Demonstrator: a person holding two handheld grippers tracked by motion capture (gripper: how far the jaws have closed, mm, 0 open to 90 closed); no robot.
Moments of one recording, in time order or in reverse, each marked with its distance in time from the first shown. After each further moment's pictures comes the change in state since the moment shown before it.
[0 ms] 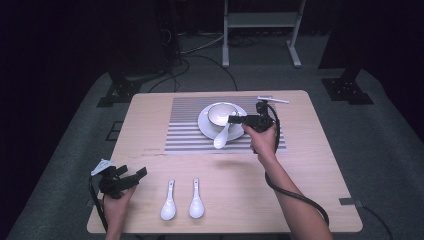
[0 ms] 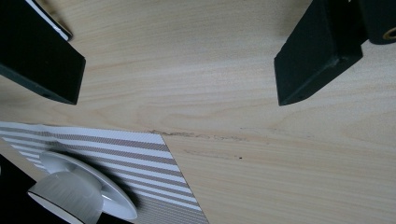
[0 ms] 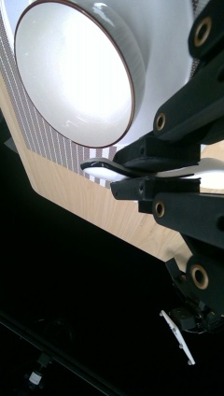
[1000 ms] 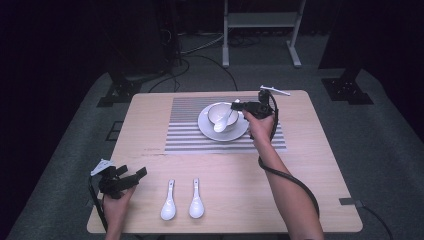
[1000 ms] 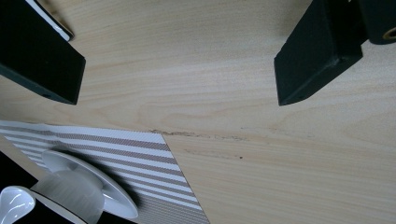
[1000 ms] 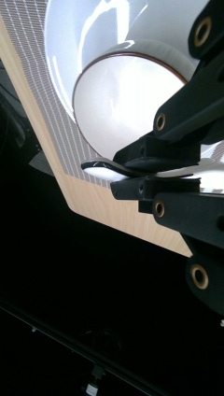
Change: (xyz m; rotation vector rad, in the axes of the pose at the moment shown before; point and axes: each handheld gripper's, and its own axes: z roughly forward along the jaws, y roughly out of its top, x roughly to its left) left arm 0.001 0.000 0.000 -0.003 -0.006 -0.002; right arm -0.022 0.037 0.014 -0.101 -0.048 0.124
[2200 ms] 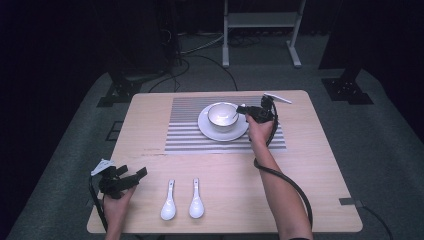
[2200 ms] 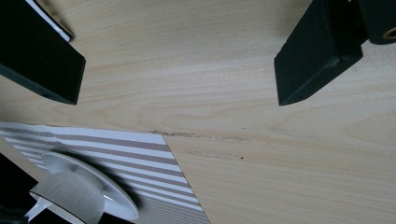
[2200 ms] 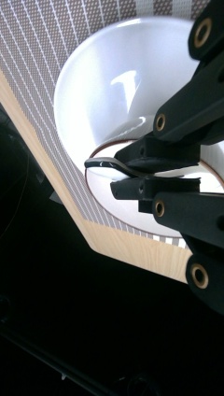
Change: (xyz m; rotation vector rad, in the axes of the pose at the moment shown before) left arm -0.001 0.000 0.000 0.003 0.002 0.004; right arm -0.038 -0.009 0.011 -0.099 -0.124 0.055
